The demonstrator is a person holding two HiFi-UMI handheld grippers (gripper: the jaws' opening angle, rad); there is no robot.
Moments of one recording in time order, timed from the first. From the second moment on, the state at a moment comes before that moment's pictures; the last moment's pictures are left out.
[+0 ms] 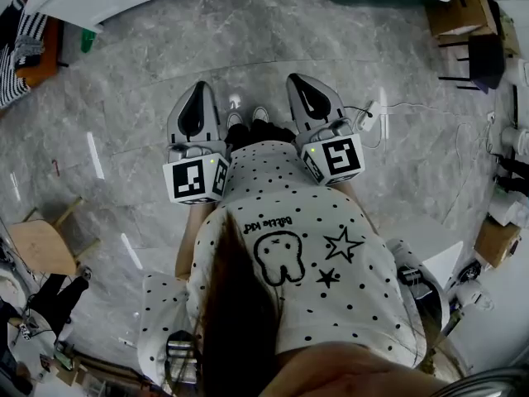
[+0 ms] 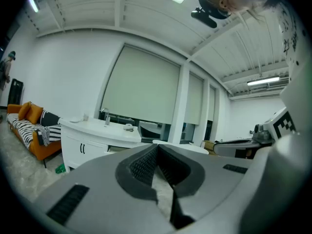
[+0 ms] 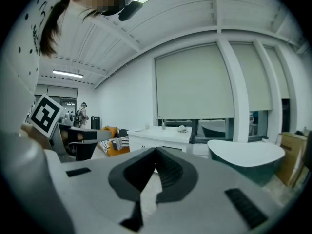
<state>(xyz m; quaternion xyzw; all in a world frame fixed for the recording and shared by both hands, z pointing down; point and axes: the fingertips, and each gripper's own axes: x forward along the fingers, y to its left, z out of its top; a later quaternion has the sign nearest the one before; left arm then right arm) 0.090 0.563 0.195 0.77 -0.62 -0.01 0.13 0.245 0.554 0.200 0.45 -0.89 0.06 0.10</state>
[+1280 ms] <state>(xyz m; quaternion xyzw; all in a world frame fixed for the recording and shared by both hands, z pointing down) 0.091 0.511 0.215 0.74 -0.66 -0.03 0.12 0.264 0.494 0.224 0.42 -0.90 0.07 0.09</state>
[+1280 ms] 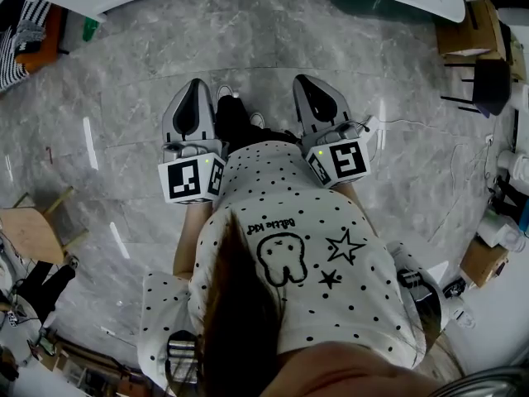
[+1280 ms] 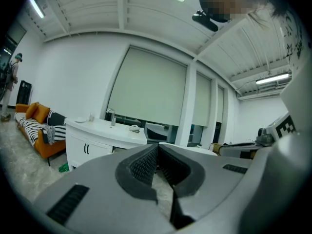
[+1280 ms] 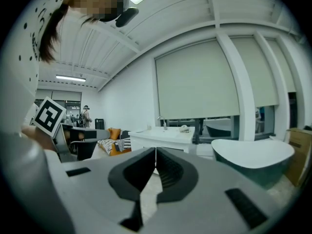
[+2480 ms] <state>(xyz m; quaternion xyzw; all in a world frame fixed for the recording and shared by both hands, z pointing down) -0.038 0.345 0.223 0.76 -0.63 -0.02 0.16 0.131 0.331 0.219 0.45 -0.89 0.09 0.09</state>
